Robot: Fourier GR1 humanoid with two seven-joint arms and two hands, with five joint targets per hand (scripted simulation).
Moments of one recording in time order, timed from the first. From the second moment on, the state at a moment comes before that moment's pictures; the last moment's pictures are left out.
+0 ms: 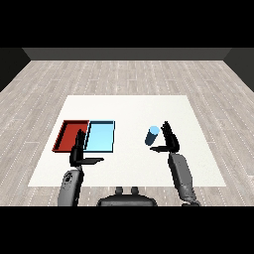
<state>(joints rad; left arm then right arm) 0.03 0.03 0.03 -1.57 0.00 0.01 -0.38 -0.28 -0.09 -0.12 -1.14 -0.12 0.16 -0.36</state>
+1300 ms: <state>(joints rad) 0.04 0.05 0.05 -1.59 0.01 0.01 -0.38 -0.57 -0.10 -0.21 -0.58 -0.16 0.13 -0.49</state>
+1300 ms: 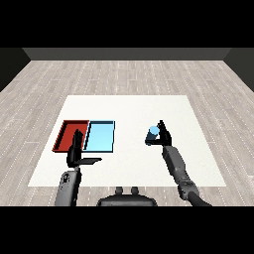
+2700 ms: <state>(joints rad) 0.05 0.04 0.05 -1.59 0.02 -0.01 -0.40 -0.74 -0.09 -0.25 -0.31 -0.16 0.00 -0.55</state>
